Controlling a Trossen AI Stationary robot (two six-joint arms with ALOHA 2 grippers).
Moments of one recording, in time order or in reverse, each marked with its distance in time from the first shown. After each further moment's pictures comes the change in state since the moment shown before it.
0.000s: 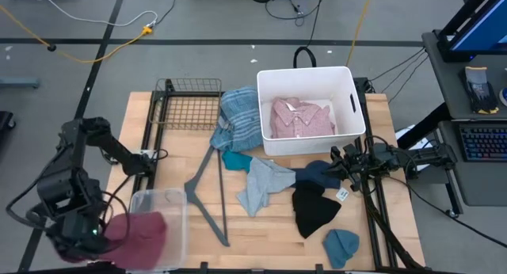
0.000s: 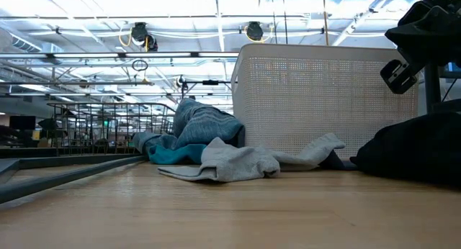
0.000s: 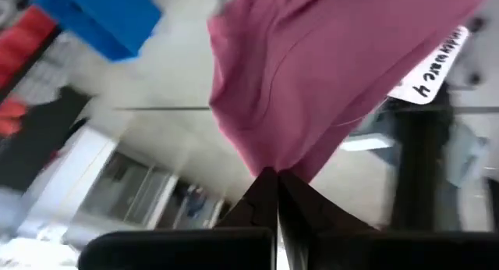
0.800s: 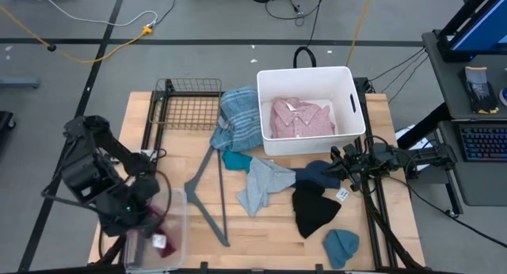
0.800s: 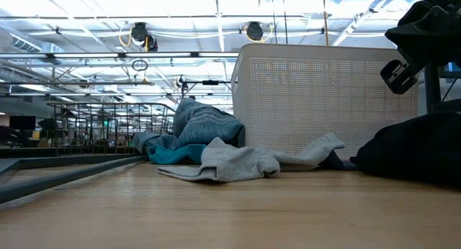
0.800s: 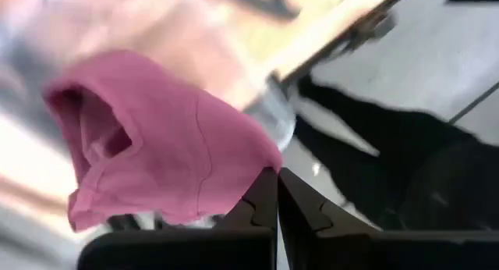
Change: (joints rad) left arm 0.248 0.000 0.021 0.015 -0.857 0.614; right arm 0.000 0.000 0.000 0.000 0.000 0.000
